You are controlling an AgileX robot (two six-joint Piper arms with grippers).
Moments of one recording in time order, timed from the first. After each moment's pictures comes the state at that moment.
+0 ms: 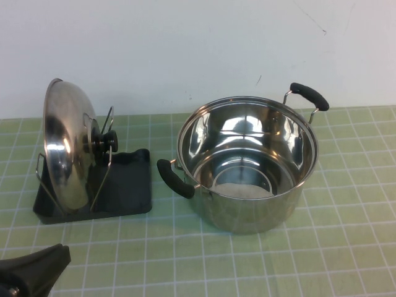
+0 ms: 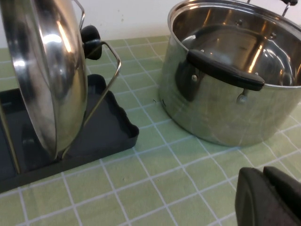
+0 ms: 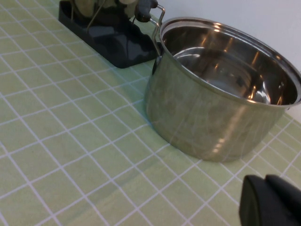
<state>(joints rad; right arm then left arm) 0.90 0.14 -0.22 -0.39 0.53 0.06 -0.03 0.46 -0.29 -1.04 0.51 0.90</state>
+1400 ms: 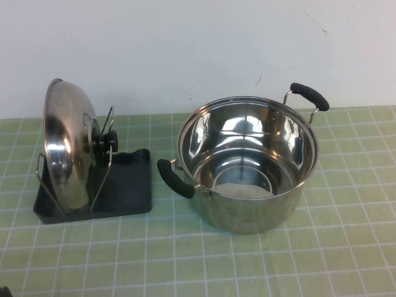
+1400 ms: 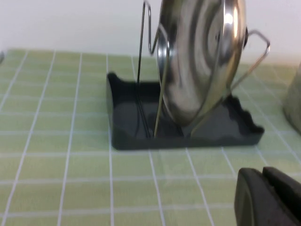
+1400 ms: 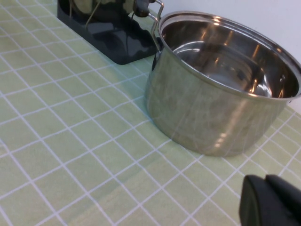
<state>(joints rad) 0.90 0.14 -0.22 -0.39 0.55 0.08 -0.08 0.01 0.02 -0.16 0.26 -0.05</state>
